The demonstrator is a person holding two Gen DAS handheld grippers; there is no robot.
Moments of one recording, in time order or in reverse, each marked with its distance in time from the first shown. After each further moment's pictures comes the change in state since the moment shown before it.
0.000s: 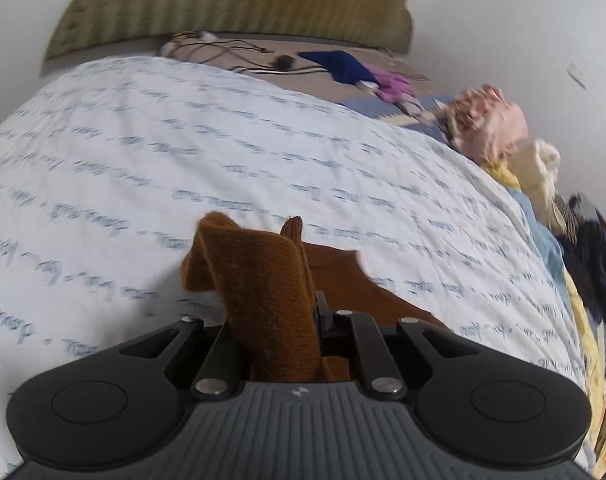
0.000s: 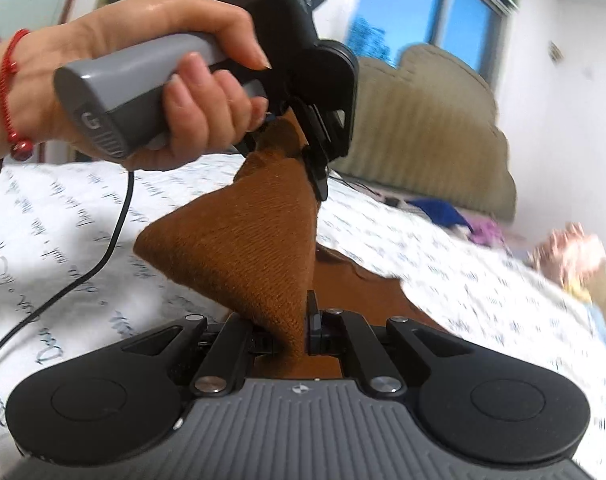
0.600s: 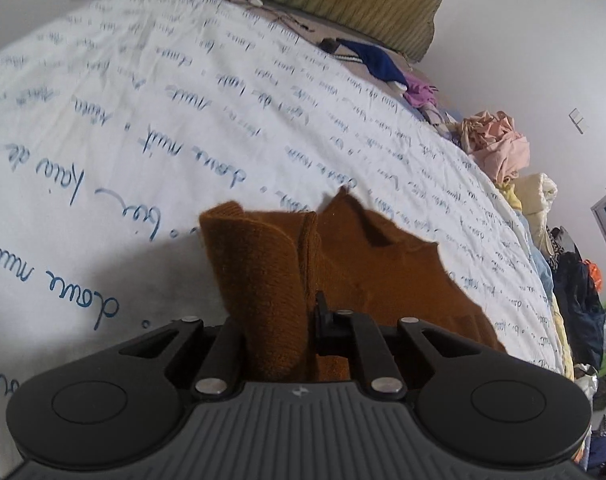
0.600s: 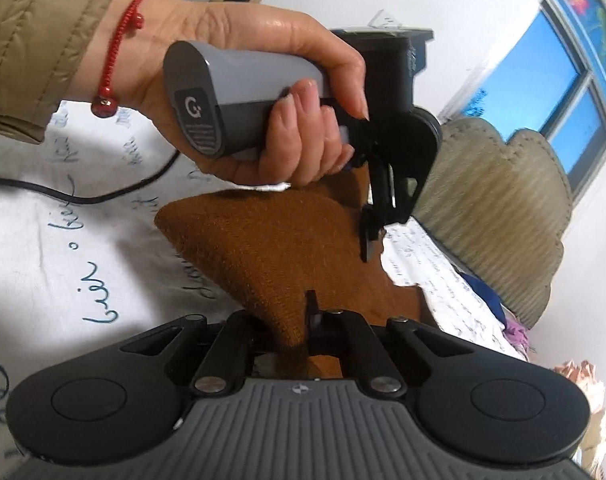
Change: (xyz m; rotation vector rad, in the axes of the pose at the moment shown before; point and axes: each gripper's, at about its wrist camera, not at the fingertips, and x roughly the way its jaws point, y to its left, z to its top) left arm 0.011 0.165 -0.022 -0.184 0.043 -0.129; right arm 0.051 0.154 0.011 -0.453 -0.003 0.092
